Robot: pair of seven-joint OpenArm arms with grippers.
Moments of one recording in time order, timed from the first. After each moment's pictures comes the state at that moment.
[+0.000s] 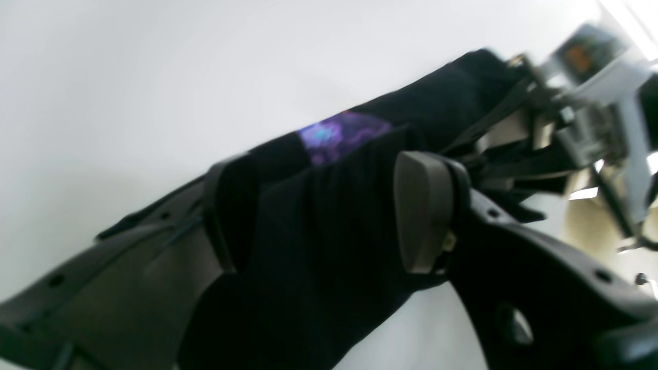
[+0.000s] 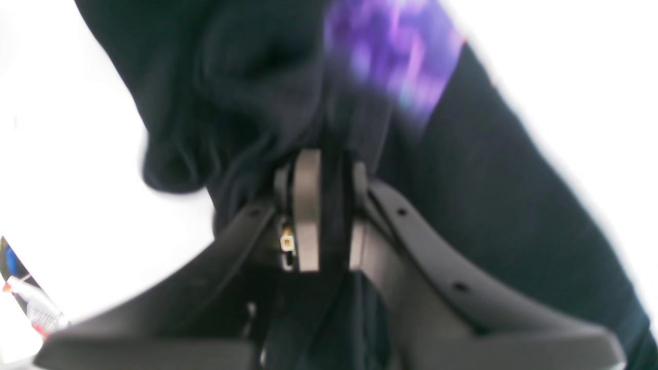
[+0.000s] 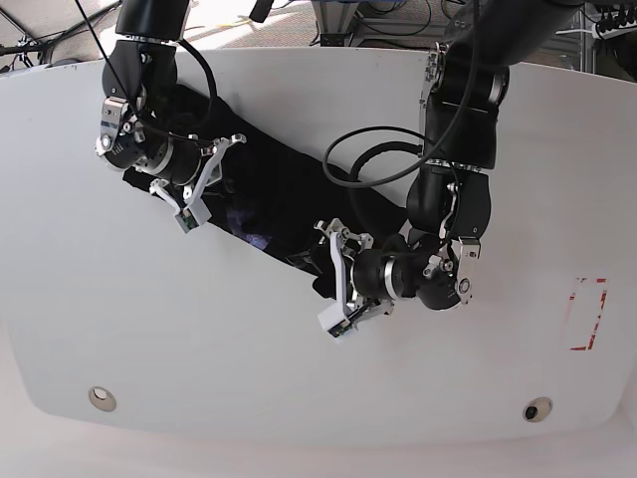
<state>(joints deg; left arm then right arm) -26.0 2.2 7.5 76.3 -32.6 -41.0 71.7 -5.2 8.0 15.0 95.9 31.8 40.4 -63.3</state>
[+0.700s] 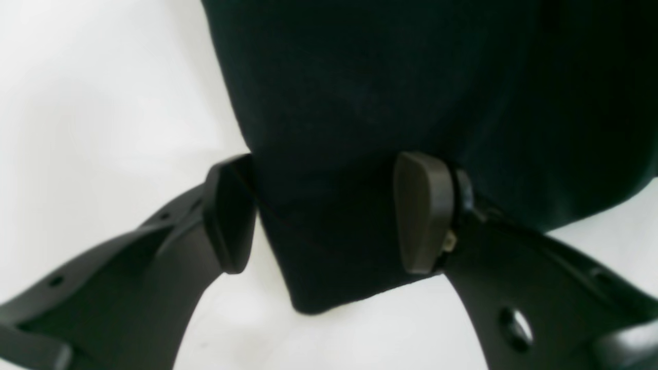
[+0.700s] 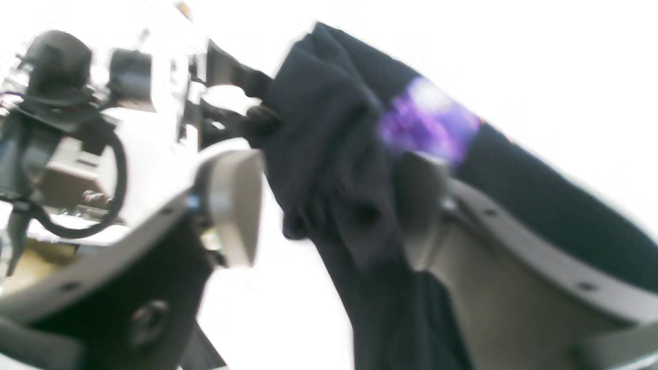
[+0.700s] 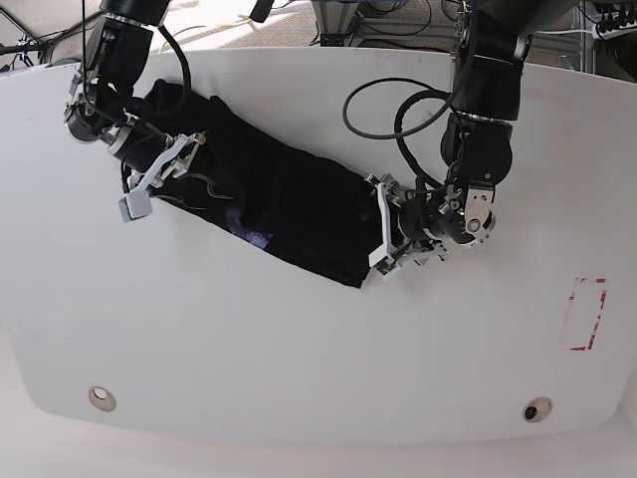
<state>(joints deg) -14.3 -3.7 7.0 74.5 -9.2 -40.8 54.9 -10.7 9.1 28.1 98.1 63.6 40.1 -66.9</state>
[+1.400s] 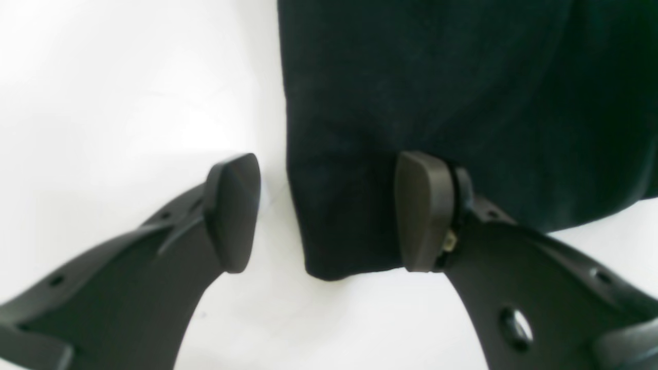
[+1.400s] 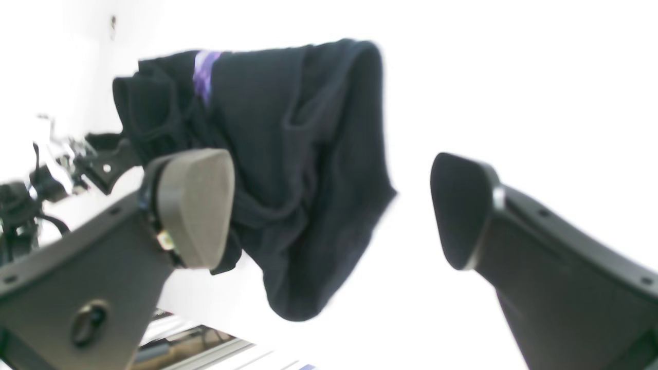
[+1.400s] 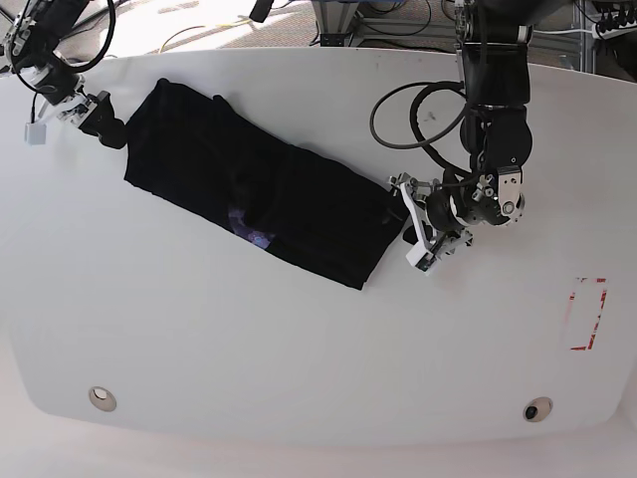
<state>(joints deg) -9.8 -4.5 -4.2 72.6 -12.3 -42.2 49.2 -18.0 18.3 52.5 76.0 74.3 39.4 -72.7</state>
